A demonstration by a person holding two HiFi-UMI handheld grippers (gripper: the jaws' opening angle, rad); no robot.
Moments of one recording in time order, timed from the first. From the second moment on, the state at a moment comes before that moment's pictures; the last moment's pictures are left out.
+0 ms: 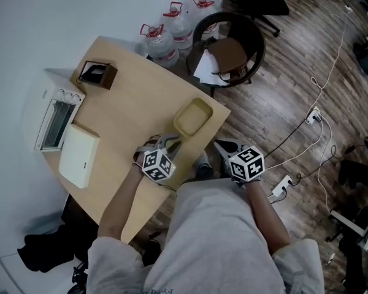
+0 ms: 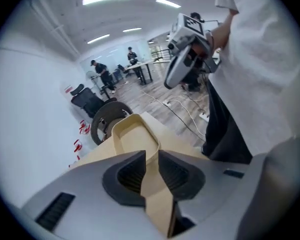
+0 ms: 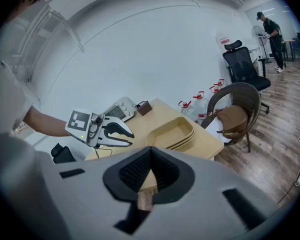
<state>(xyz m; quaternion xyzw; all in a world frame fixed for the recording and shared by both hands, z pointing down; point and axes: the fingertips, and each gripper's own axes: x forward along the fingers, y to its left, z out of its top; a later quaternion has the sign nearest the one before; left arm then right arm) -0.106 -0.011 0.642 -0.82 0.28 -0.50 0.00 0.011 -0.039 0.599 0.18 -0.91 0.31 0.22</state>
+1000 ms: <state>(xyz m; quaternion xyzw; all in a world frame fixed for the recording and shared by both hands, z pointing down) -0.049 0.014 0.582 -0.66 0.69 -0.19 -0.24 0.035 -0.031 0.599 0.07 -0.93 0.25 0.24</state>
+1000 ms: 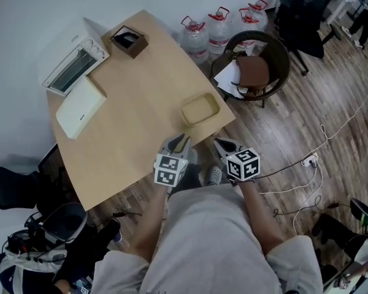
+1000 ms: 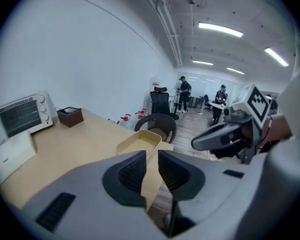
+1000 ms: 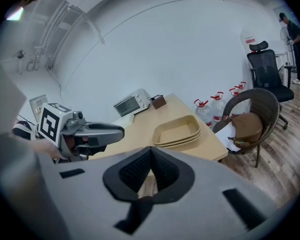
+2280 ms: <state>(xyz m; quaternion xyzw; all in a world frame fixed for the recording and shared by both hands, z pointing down) -0.035 0.034 0.570 -0.60 0.74 -0.09 -0.28 0.048 -0.027 0.586 0.08 -0.95 0.21 0.23</state>
